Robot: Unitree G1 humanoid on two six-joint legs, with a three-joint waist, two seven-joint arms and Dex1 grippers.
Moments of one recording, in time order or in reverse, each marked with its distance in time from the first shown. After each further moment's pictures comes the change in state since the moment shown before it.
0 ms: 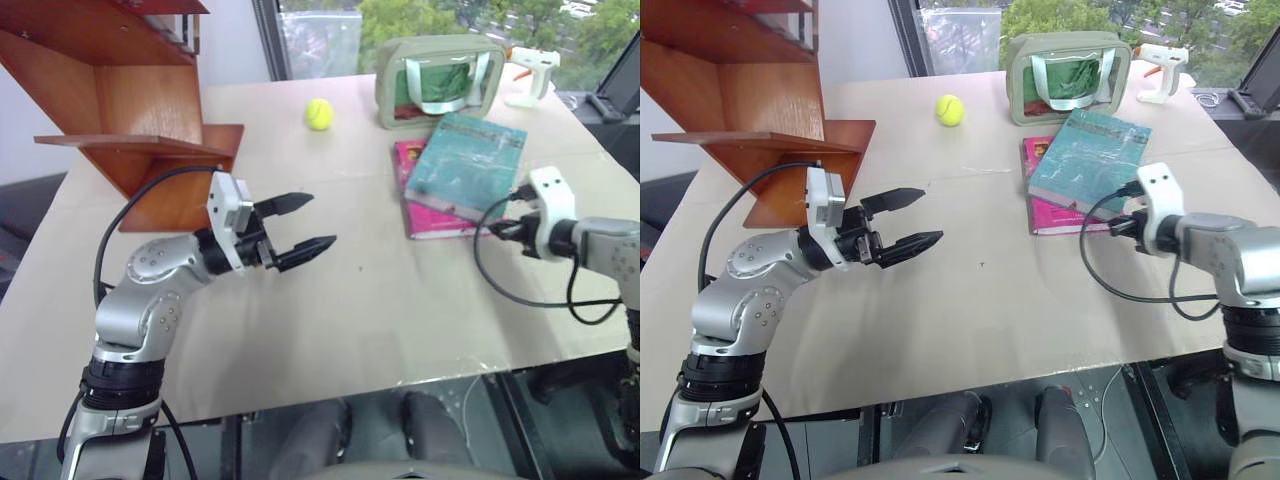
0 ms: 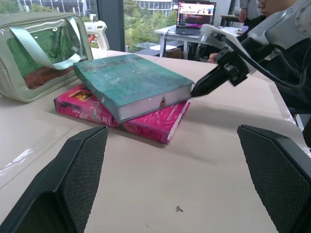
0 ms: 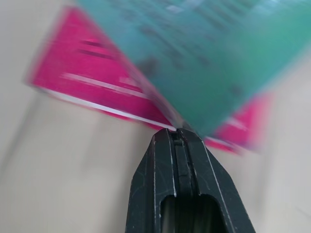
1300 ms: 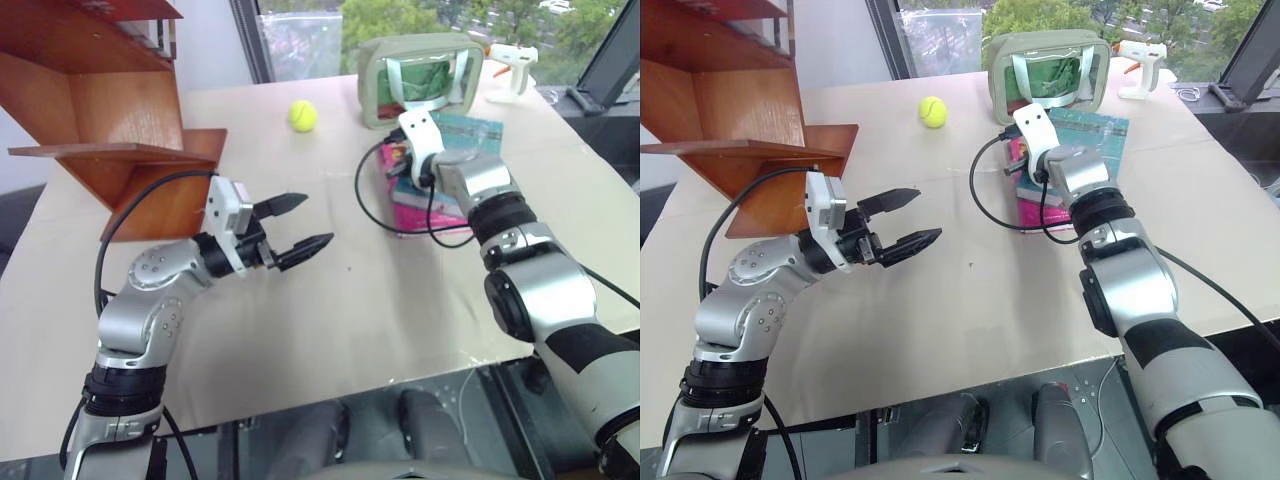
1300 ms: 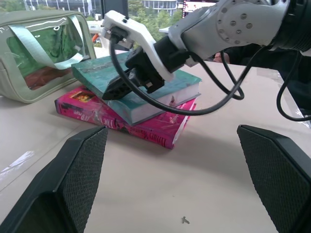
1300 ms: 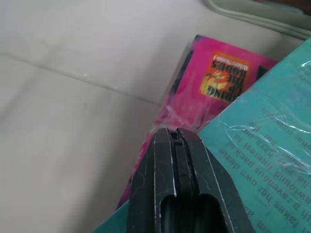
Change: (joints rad) left arm 0.030 -0.016 0.001 -0.012 0.023 -0.024 0.070; right arm -0.647 0.534 0.280 0.922 -0.434 -0.515 -0.062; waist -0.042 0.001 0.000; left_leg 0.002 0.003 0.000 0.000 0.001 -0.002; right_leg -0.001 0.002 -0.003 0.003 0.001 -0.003
